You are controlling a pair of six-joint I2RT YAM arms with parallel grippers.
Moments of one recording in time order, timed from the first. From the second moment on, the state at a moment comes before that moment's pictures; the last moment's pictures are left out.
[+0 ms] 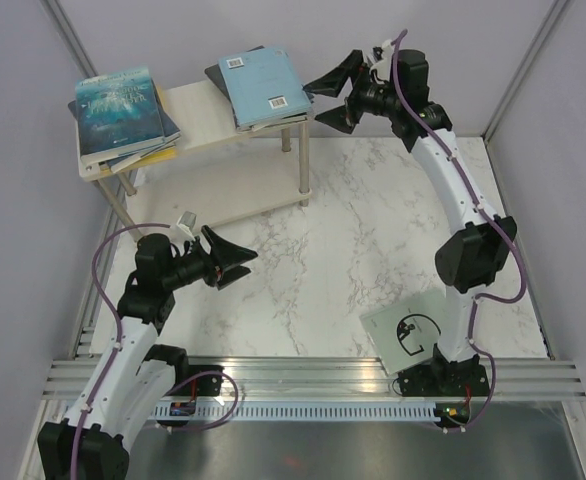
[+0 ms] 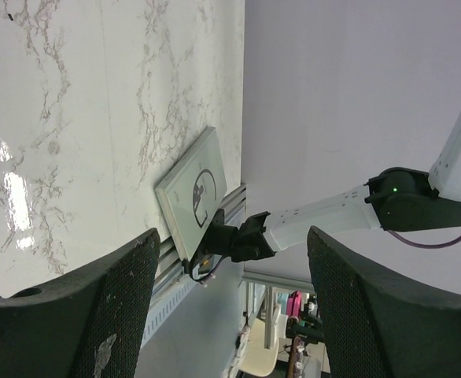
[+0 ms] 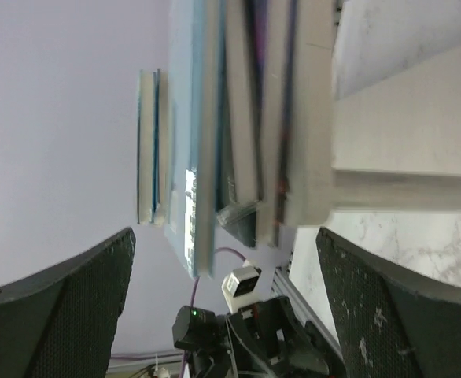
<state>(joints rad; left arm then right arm) -0.15 0.71 0.49 -0.14 0.76 -1.11 0.29 2.03 2.21 -0.37 -0.71 1.18</state>
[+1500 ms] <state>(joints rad) -0.15 0.91 0.41 -0.11 0.78 -0.96 -0.39 1.59 0.87 -0.74 -0.13 0.63</state>
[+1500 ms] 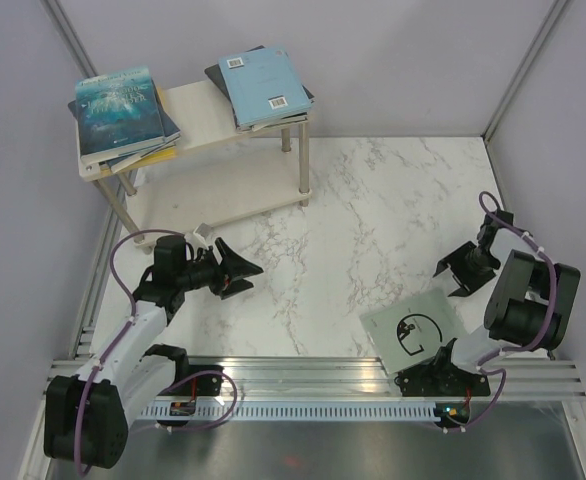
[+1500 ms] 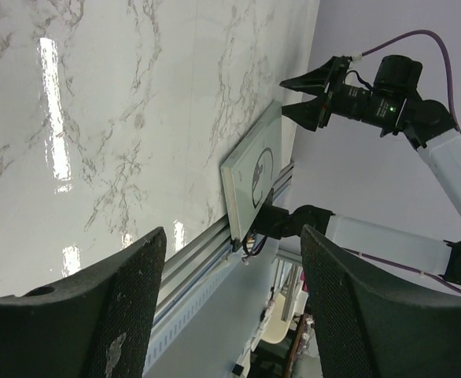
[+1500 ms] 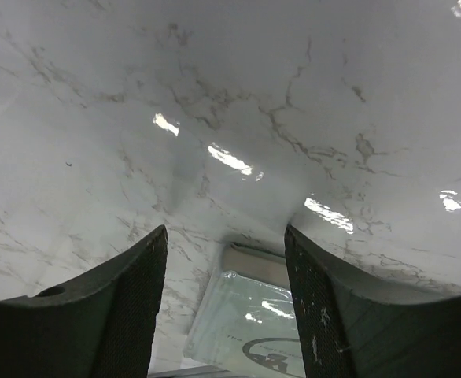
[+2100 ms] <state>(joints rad) -0.15 0.94 0.41 -0.11 0.79 -0.94 0.44 1.63 0.95 -0.38 -0.44 1.03</state>
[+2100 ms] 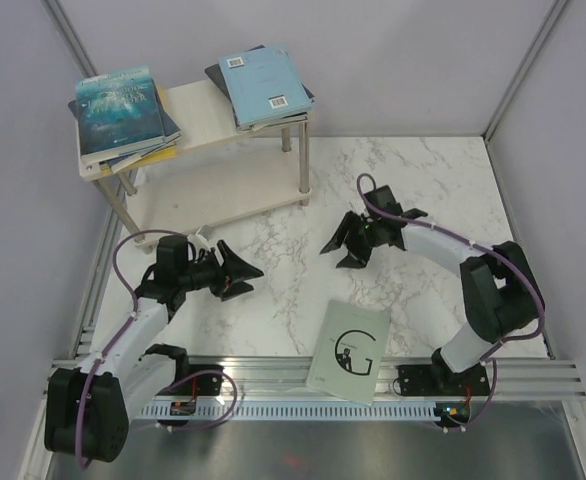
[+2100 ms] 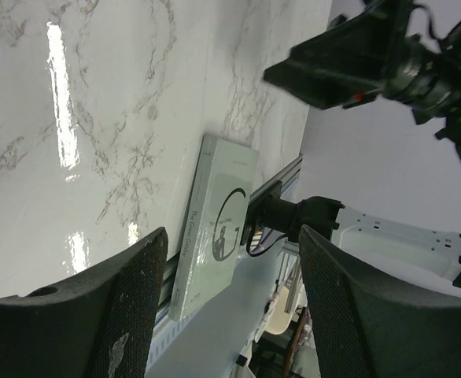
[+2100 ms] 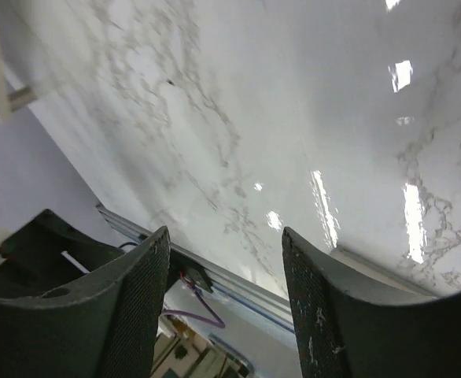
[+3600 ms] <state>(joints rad) -0.95 1.77 0.52 0.55 0.71 -1.13 0.27 1.18 0.27 -0.34 -0.76 0.96</state>
